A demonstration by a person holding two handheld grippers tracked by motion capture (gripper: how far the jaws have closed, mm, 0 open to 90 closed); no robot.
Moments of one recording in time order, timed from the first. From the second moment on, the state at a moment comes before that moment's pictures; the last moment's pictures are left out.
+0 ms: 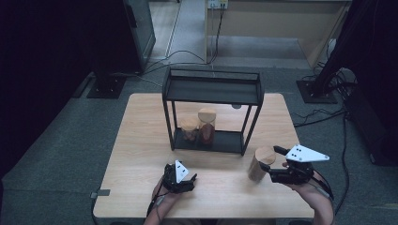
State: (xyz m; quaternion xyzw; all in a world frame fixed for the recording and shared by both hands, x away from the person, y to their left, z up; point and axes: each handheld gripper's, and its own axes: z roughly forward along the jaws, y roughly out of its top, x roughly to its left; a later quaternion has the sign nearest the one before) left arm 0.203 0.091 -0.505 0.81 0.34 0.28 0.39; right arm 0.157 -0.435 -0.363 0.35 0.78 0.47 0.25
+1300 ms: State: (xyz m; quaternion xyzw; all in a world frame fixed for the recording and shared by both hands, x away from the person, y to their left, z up) left arm 0.203 0.091 -0.505 0.81 0.33 0.28 0.39; right arm 0.174 -0.434 -0.371 0.37 0.79 0.43 0.23
